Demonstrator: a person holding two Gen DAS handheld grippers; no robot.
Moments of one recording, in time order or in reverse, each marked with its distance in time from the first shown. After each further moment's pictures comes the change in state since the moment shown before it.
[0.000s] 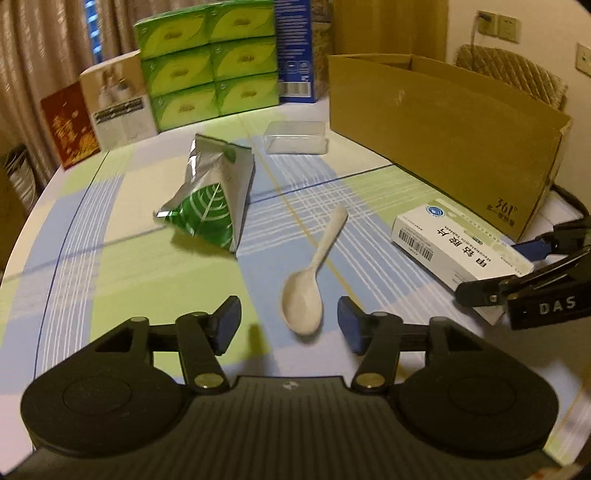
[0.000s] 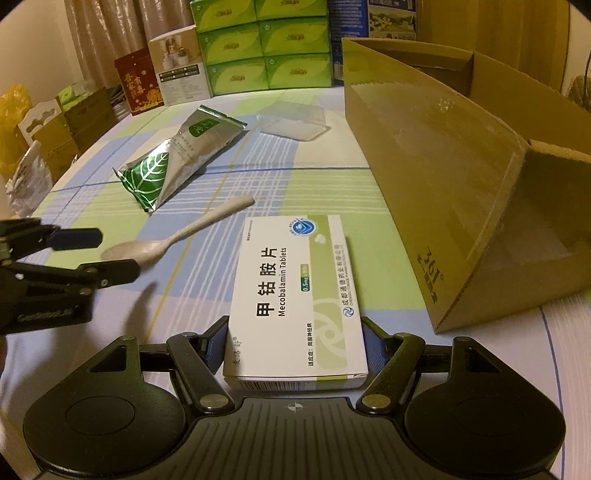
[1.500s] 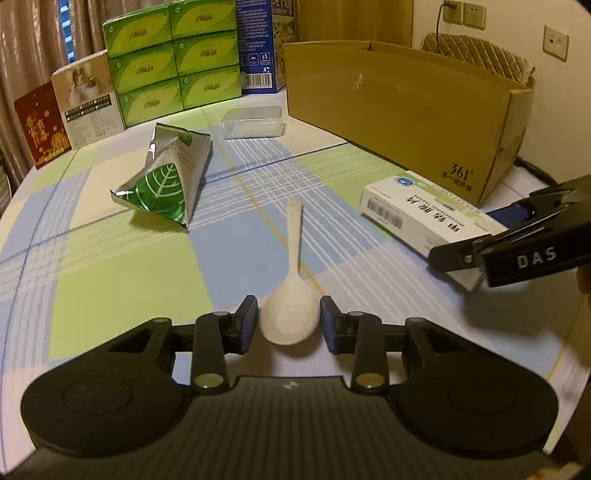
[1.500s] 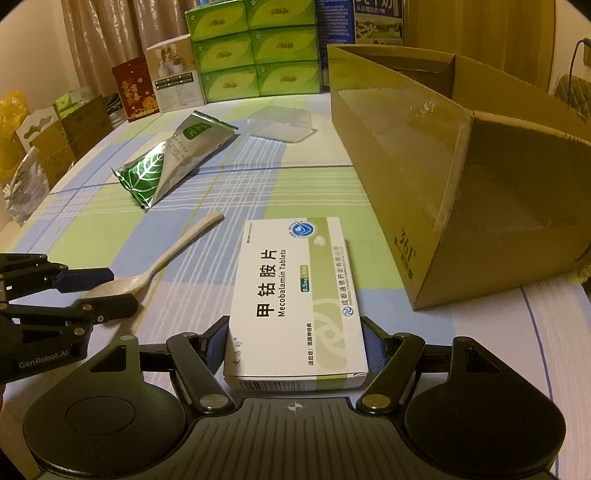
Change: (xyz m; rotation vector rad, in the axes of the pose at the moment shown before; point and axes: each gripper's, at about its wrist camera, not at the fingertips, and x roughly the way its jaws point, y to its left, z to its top) left arm -0.003 -0.029 -0.028 0.037 -0.001 -0.071; right arm -0.015 -0.006 -0.019 0.017 -0.036 -0.020
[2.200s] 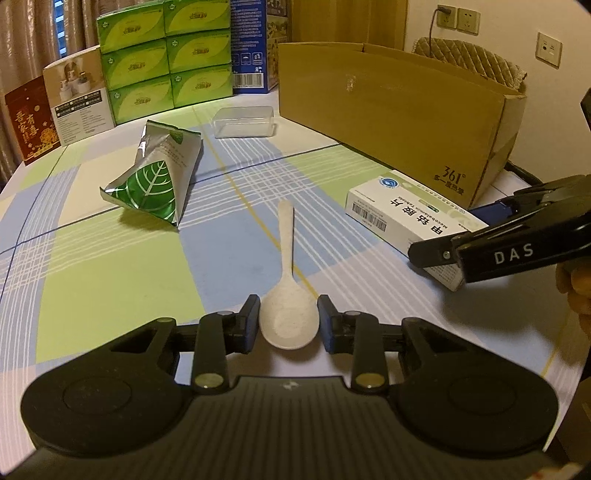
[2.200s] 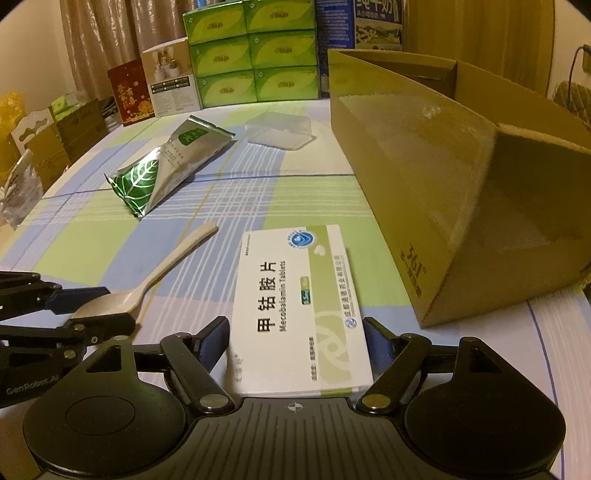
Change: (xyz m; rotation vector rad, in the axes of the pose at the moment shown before) left arm -0.001 0.002 -0.002 -0.031 -0.004 -0.048; right arm 0.012 0.006 0.007 -0.011 -0.024 -0.025
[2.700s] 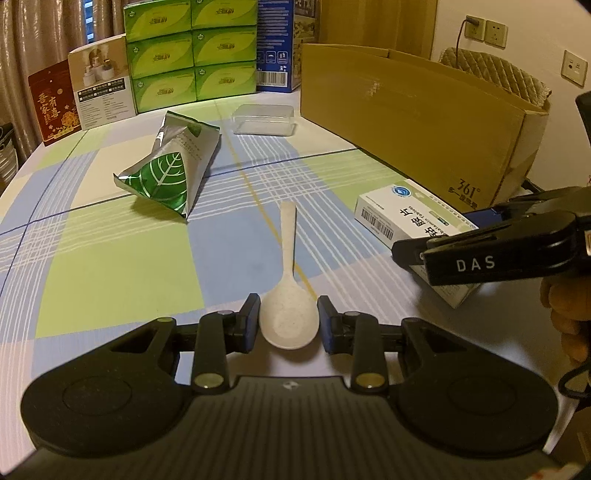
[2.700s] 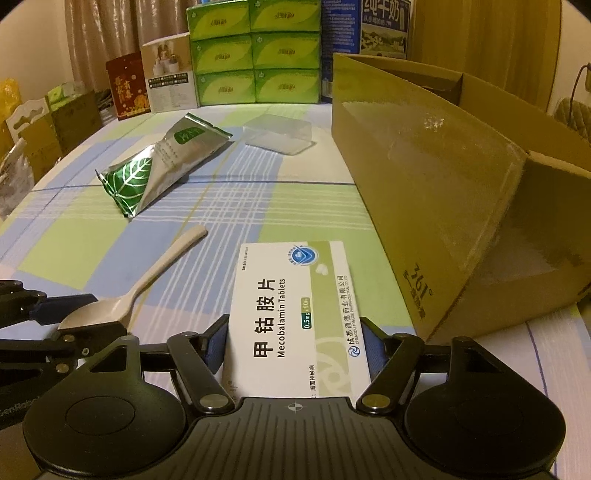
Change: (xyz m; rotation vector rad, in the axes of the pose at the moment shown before) left arm 0.001 -0.008 0.001 -0.081 0.000 0.057; right arm 0.008 0.004 0.007 -0.035 -0.006 -0.041
